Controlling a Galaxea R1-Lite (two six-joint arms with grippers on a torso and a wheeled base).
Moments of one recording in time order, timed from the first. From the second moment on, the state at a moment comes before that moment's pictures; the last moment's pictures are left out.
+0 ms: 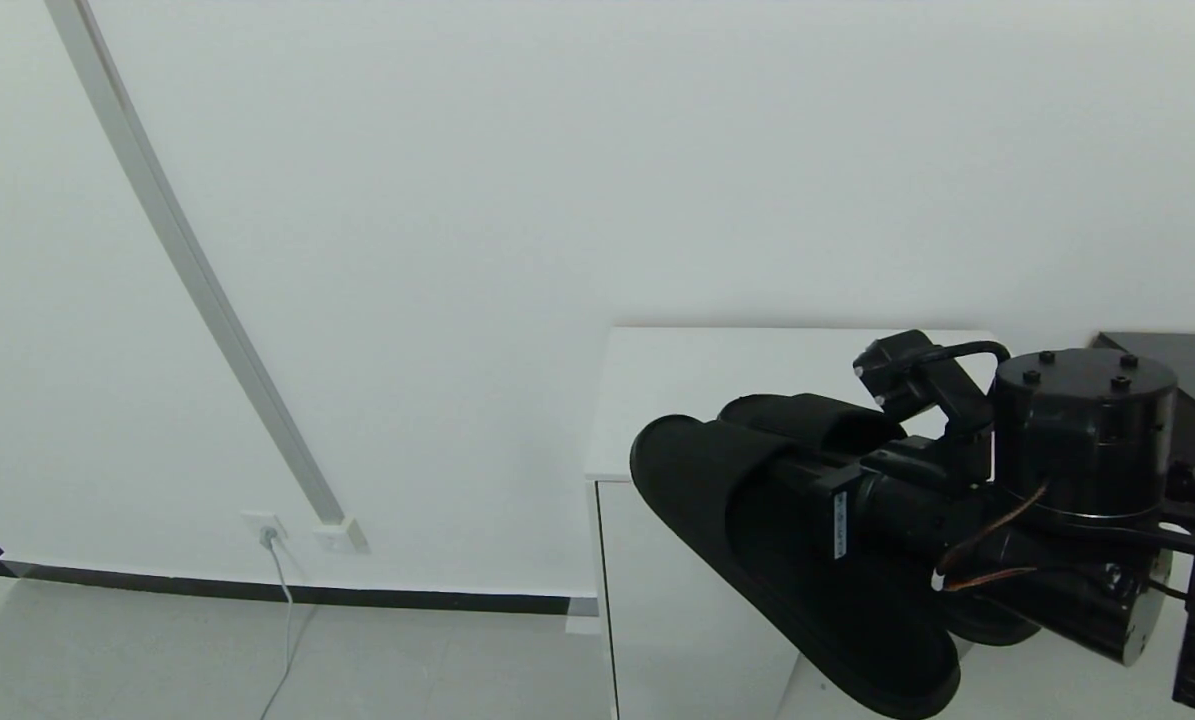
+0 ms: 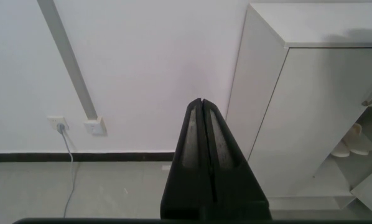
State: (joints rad) left arm 0.00 0.00 0.00 0.00 -0.01 0.00; right arm 0.77 1.59 -0.72 -0.63 -0.19 0.11
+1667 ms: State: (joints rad) left arm 0.00 0.00 0.00 0.01 -0.01 0.00; right arm 0.78 1.59 -0.71 -0.64 -0.19 0.12
